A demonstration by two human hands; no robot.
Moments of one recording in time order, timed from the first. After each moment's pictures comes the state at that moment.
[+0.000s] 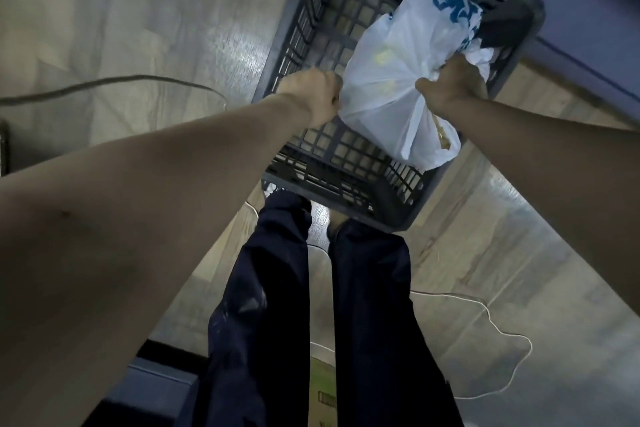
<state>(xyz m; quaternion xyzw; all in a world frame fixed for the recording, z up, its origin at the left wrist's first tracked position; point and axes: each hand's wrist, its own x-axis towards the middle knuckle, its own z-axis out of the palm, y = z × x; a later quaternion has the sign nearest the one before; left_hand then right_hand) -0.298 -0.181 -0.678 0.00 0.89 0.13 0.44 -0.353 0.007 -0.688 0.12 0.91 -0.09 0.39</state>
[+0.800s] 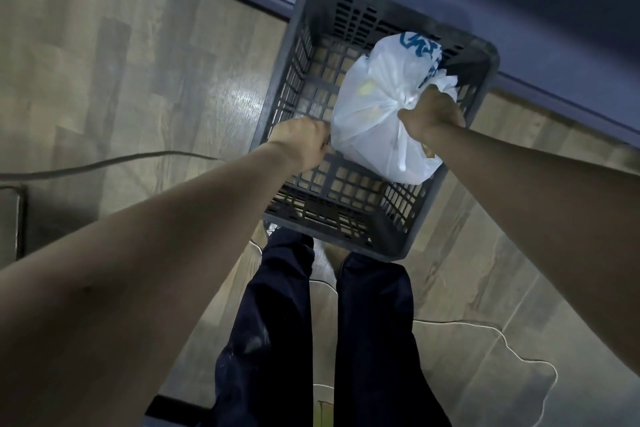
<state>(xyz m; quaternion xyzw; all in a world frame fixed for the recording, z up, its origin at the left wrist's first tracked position) -0.305 -0.176 -0.651 0.06 0.90 0.08 0.43 -0.369 0.008 -0.676 0.14 0.91 -0.08 0.38</state>
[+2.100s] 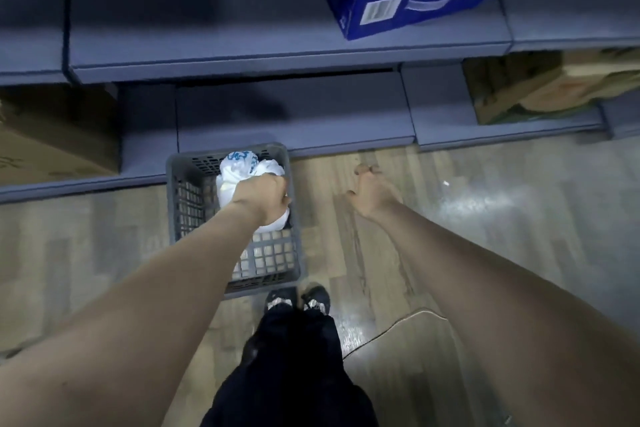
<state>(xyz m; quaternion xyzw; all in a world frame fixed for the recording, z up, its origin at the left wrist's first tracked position) -0.283 0.028 -0.378 0.26 0.91 -0.04 0.32 -0.228 0.206 -0.381 0.22 0.92 -0.16 0.28</state>
